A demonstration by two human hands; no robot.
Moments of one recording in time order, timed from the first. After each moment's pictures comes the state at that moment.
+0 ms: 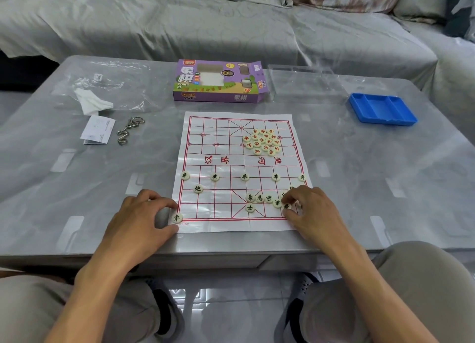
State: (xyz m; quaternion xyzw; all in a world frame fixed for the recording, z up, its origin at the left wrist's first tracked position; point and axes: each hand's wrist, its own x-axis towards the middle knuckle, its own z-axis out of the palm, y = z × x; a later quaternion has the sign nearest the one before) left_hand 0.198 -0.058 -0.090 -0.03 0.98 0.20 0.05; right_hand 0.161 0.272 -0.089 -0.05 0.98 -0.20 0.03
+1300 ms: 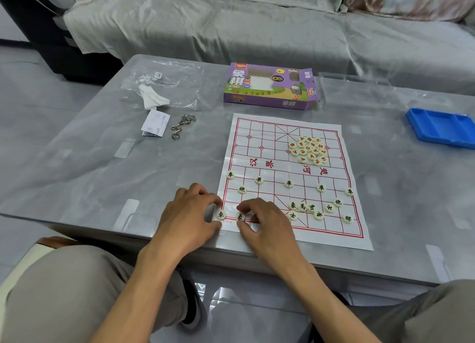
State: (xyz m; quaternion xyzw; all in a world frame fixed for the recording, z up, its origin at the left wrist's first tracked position) left_hand 0.200 -0.055 -0.085 -0.03 0.98 0.20 0.05; right_hand 0.180 0.129 -0.120 -0.20 0.91 -0.36 0.00
